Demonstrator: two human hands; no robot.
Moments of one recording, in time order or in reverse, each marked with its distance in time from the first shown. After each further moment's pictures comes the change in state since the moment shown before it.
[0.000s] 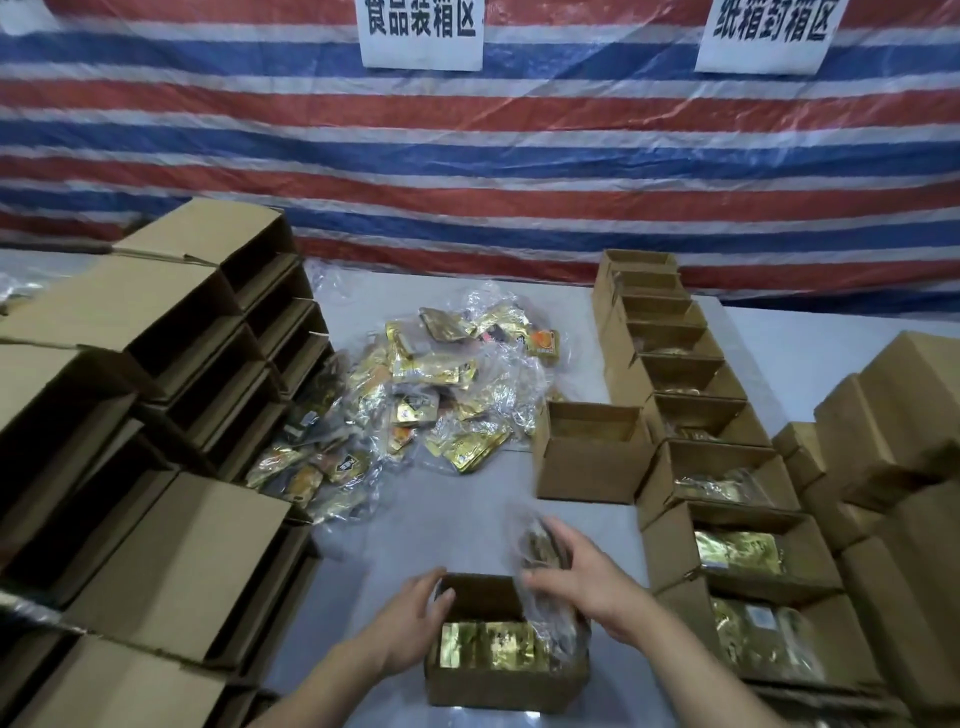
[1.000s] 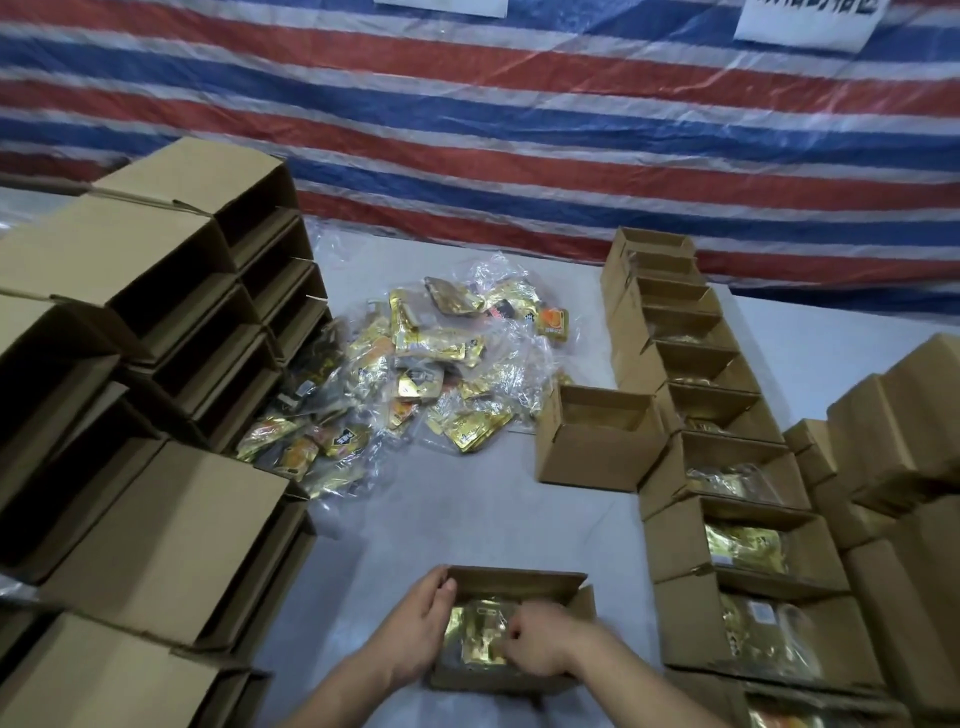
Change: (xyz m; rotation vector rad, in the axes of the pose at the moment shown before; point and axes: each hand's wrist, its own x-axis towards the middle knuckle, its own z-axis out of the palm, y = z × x) left_hand 0.005 -0.021 0.035 -0.402 0.117 0.065; right_hand 0.037 0.061 0.057 -1.026 -0.287 0.333
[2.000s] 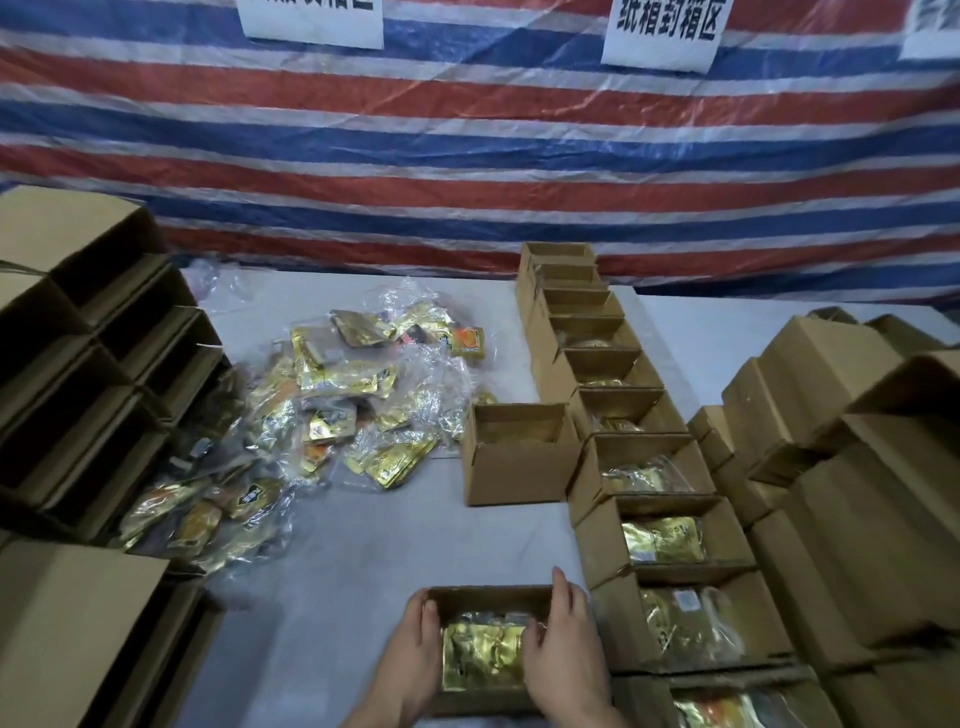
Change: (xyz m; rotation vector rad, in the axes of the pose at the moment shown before) left_hand 0.031 0.046 0.070 0.020 0.130 -0.070; right_hand -0.029 0.073 0.014 0.427 0.749 0.331
